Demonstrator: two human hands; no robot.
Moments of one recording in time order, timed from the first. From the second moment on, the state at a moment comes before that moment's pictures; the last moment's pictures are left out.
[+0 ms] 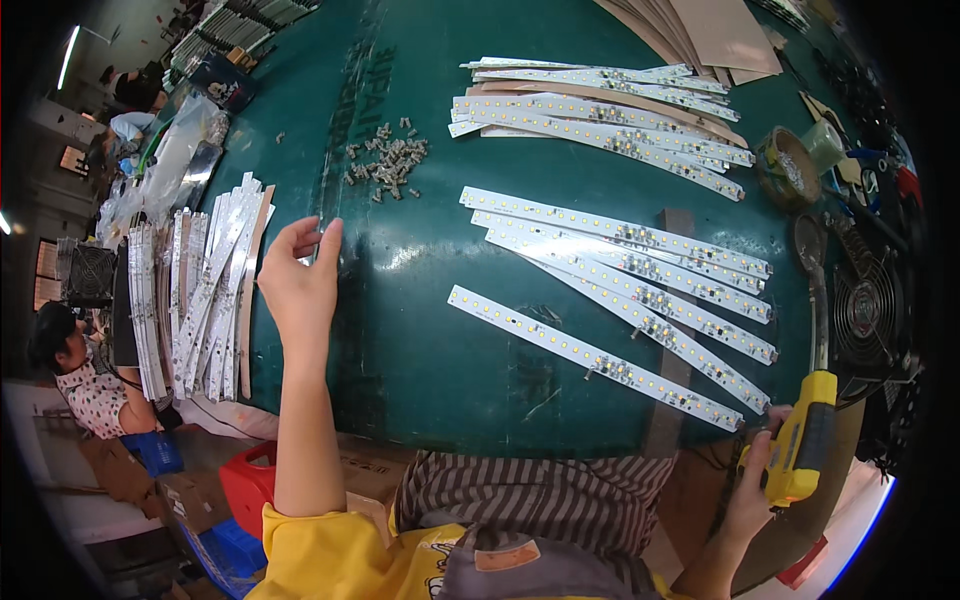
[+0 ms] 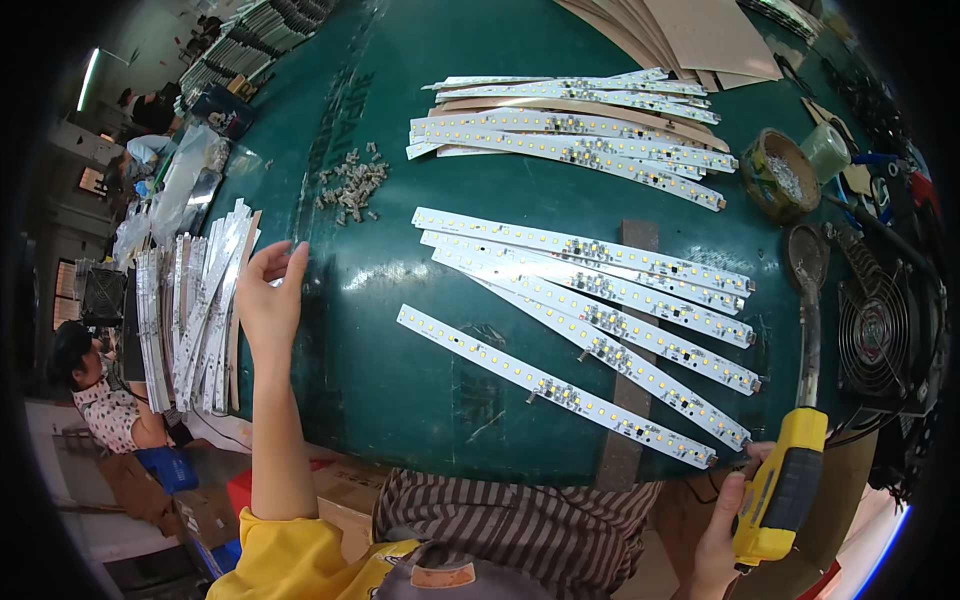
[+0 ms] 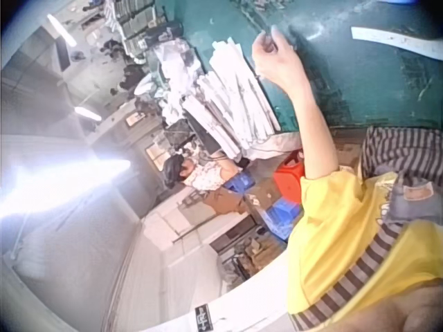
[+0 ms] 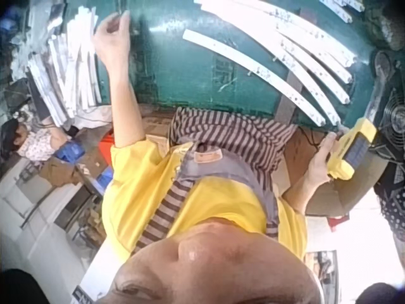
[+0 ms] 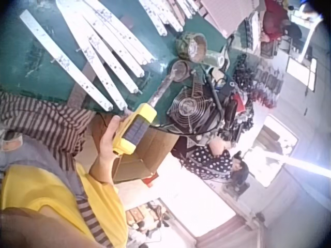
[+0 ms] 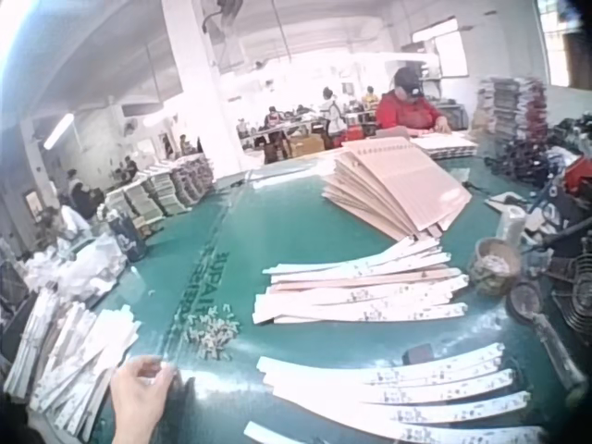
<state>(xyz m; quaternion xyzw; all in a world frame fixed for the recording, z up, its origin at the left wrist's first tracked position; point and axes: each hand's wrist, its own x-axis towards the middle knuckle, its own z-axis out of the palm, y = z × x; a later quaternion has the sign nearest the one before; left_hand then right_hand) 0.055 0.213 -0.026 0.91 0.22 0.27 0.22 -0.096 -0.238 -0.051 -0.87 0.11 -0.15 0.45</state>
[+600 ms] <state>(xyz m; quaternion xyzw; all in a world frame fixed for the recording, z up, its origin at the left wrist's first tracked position) 0.044 0.144 -0.013 0.89 0.14 0.15 0.40 -0.071 -0.205 -0.030 -0.87 0.13 -0.18 0.43</state>
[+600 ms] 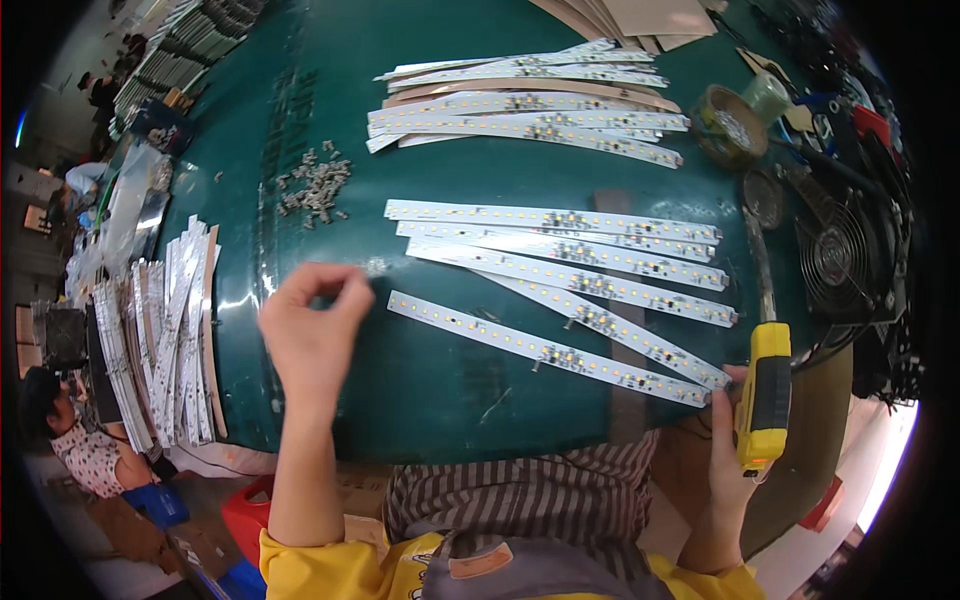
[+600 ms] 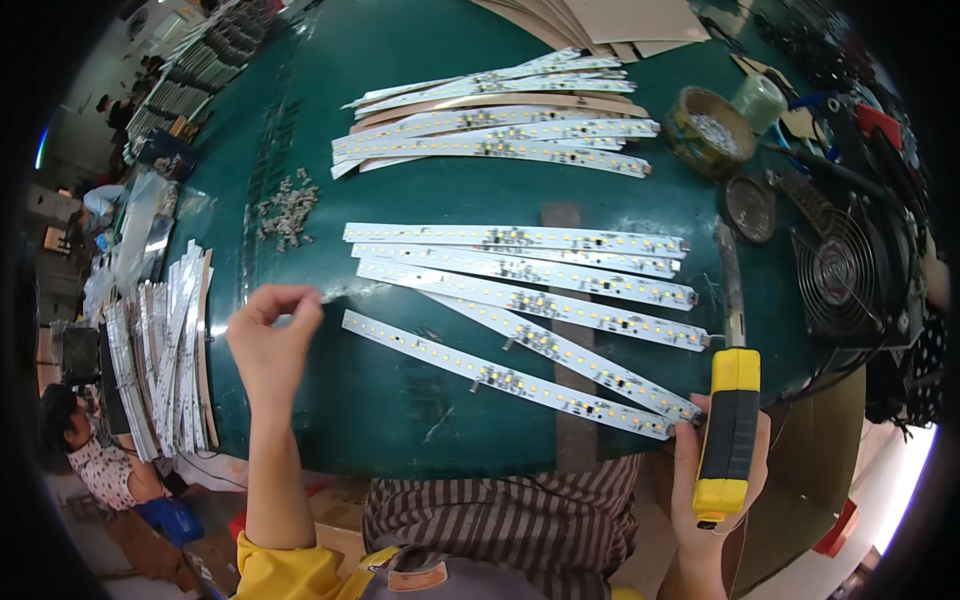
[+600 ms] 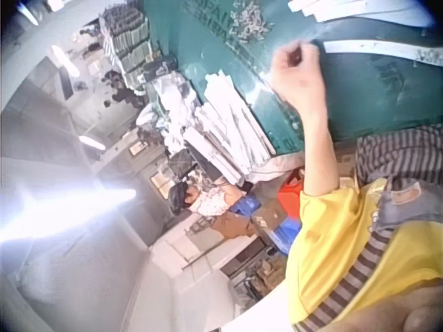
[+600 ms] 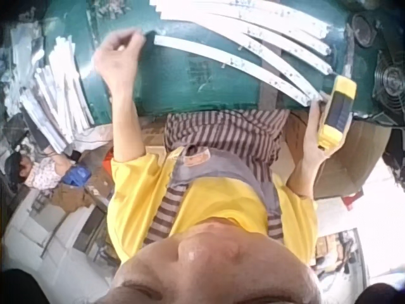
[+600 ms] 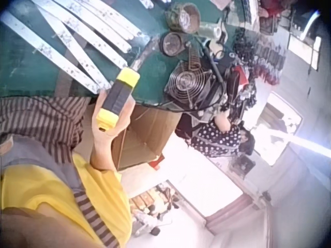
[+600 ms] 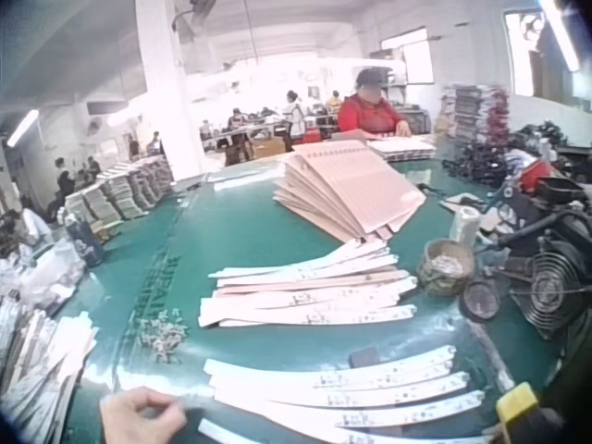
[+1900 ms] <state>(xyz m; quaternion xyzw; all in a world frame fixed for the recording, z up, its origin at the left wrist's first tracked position) 0.037 0.020 -0.024 0.91 -0.09 0.11 0.38 -0.106 -0.215 -0.005 -0.77 0.10 -0.06 0.62</state>
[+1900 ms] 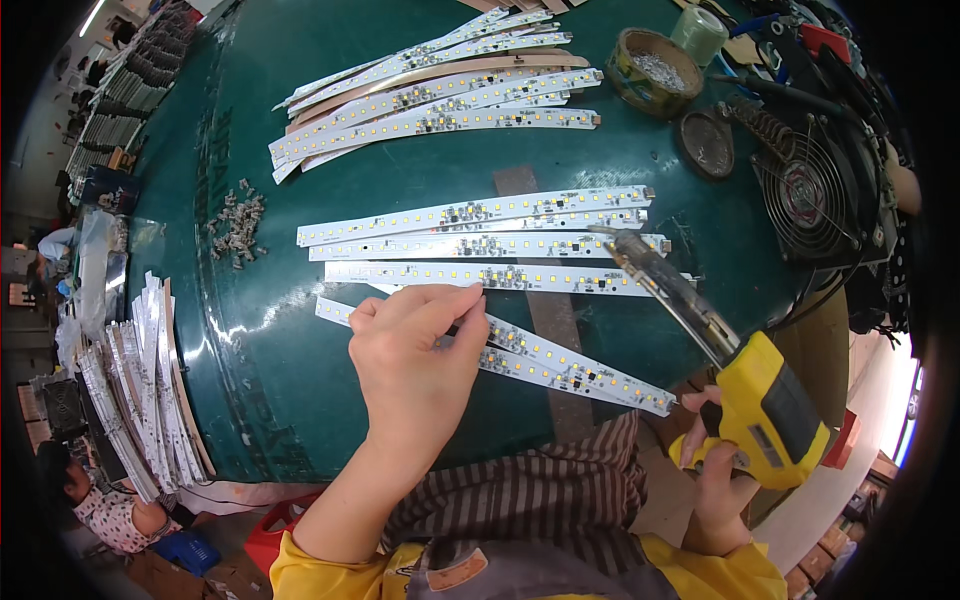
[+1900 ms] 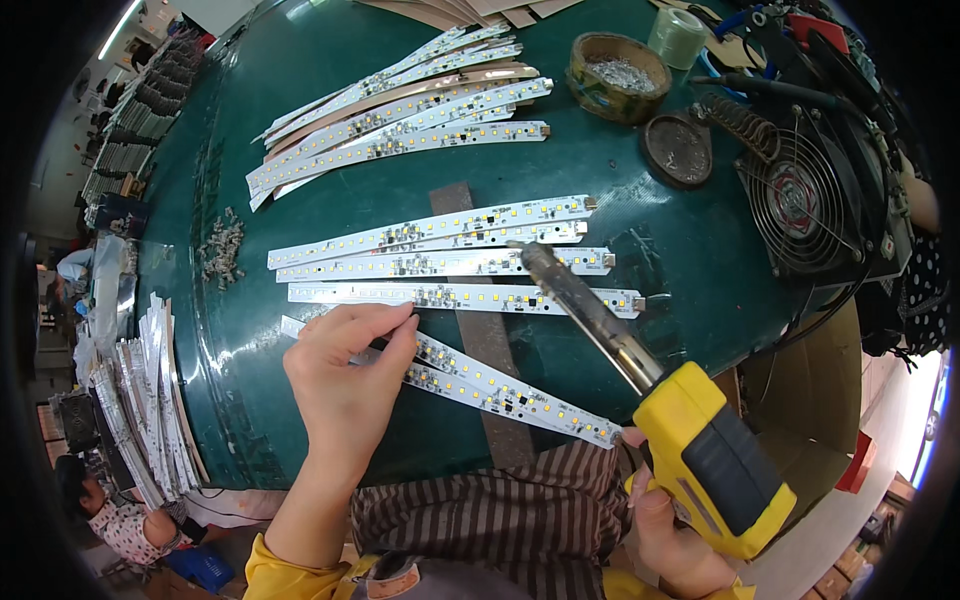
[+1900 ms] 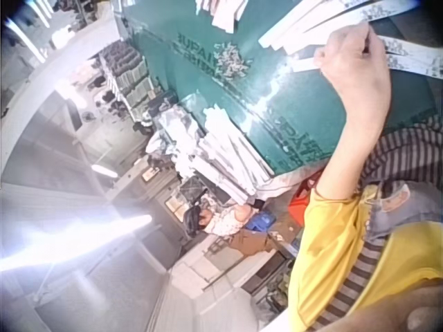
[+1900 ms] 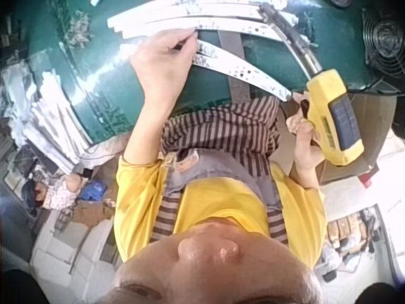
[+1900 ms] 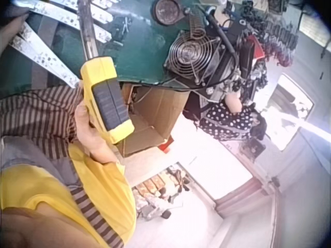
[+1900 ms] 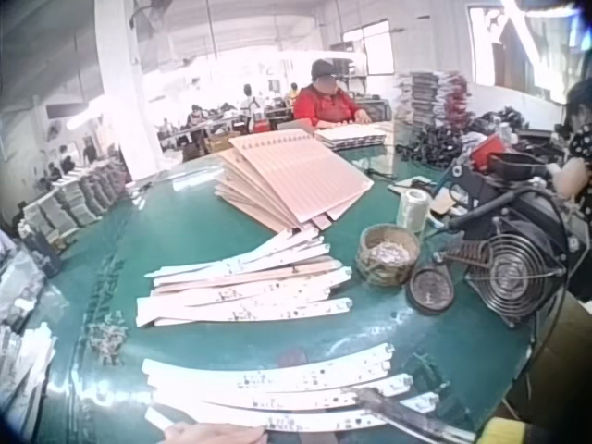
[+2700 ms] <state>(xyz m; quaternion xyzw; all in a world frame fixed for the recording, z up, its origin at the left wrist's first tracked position) 0.039 0.015 -0.021 0.90 -0.01 0.08 0.42 -0.122 -0.222 -0.014 -0.81 0.15 -0.03 0.57</state>
